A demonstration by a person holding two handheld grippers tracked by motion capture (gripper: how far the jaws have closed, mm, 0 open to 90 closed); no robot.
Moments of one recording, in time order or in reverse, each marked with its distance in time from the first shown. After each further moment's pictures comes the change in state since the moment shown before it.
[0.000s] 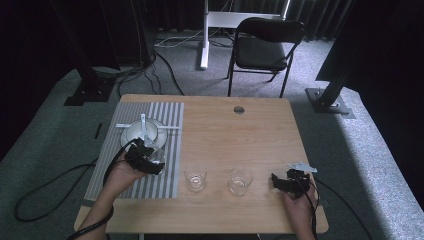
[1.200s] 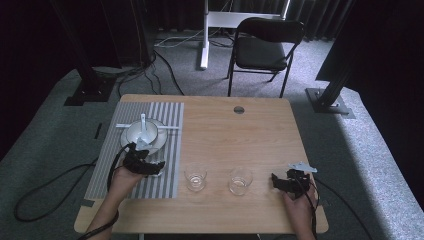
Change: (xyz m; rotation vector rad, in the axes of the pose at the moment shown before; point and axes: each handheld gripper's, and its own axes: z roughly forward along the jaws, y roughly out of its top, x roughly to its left) left arm 0.007 -0.025 0.017 -0.150 -0.052 -0.149; right arm 0.000 0.000 0.000 0.001 0.000 0.001
